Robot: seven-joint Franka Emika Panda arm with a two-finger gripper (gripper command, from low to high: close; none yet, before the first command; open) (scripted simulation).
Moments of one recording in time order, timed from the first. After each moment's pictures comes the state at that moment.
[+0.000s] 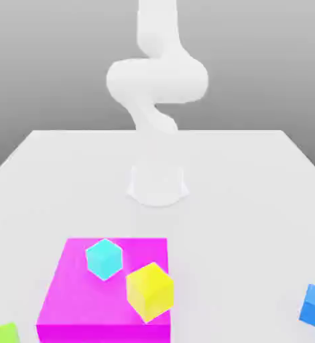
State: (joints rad) arm -0.03 -0.71 0.07 -2.30 -0.02 2.32 0.89
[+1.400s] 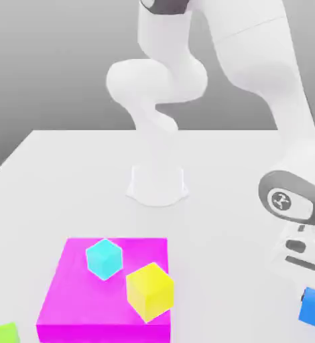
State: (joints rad) arm 0.17 0.56 0.37 -2.25 -0.49 2.73 2.27
